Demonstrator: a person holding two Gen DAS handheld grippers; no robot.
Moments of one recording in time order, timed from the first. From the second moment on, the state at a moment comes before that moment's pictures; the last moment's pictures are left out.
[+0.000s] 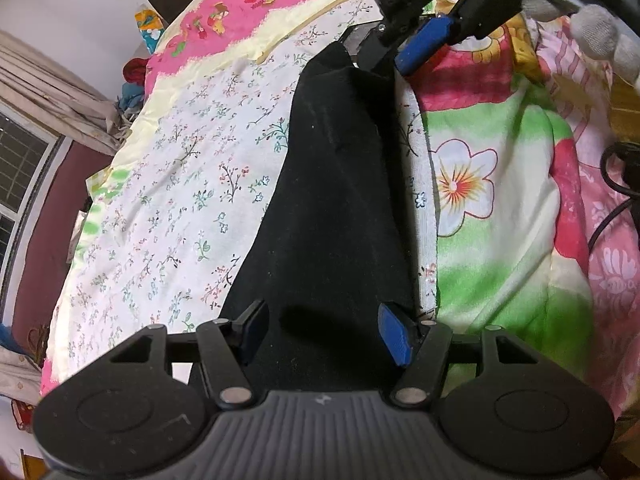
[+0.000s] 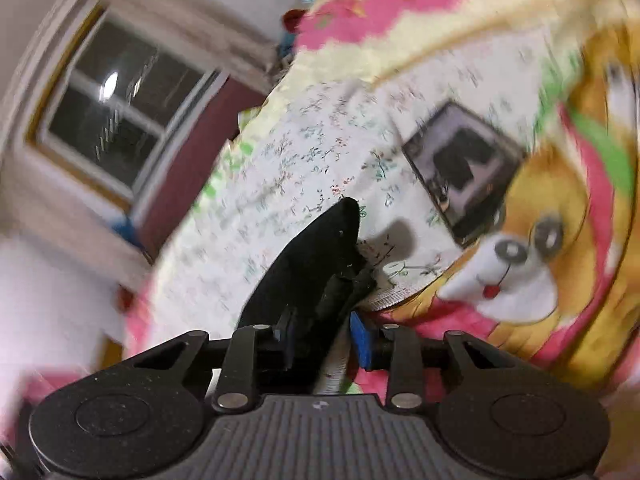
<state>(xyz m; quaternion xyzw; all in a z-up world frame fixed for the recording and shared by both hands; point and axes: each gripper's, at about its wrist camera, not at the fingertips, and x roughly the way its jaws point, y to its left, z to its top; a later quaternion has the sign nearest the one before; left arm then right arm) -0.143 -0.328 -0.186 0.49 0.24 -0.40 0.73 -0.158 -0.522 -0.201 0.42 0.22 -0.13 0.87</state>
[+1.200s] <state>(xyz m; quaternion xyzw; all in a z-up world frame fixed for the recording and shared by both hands) -0.143 -0.300 -0.148 0.44 0.25 -0.38 0.77 -0.164 -0.582 -0.222 0.67 0.08 0.01 0.74</state>
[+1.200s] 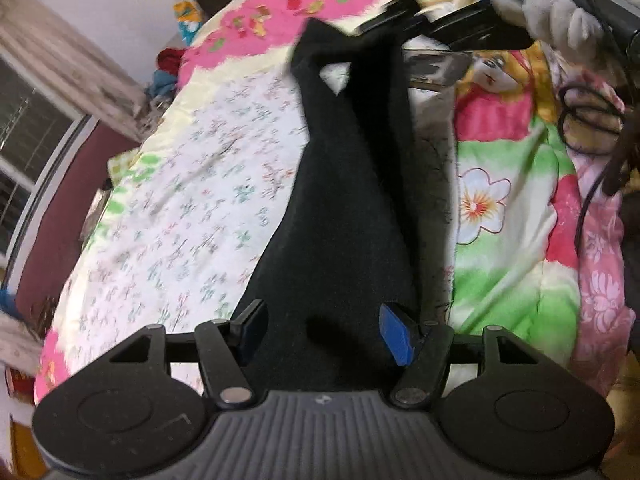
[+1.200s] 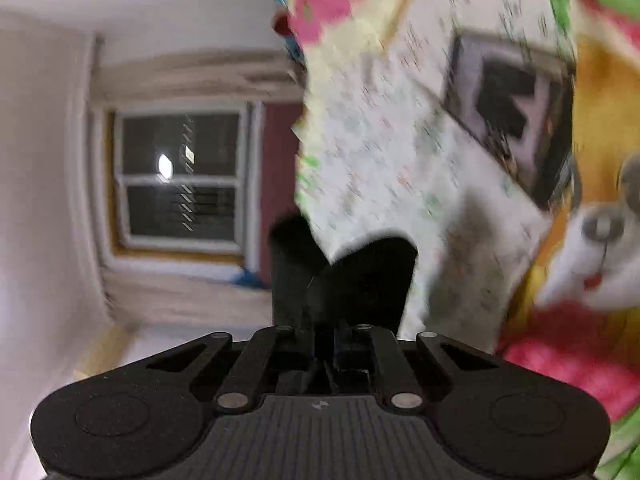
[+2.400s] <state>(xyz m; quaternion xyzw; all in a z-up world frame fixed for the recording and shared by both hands) -0.162 -0.212 -0.135 0.35 0.28 -0.29 0.85 -0.131 -0.492 -0.217 0.51 0.28 -0.03 0.81</state>
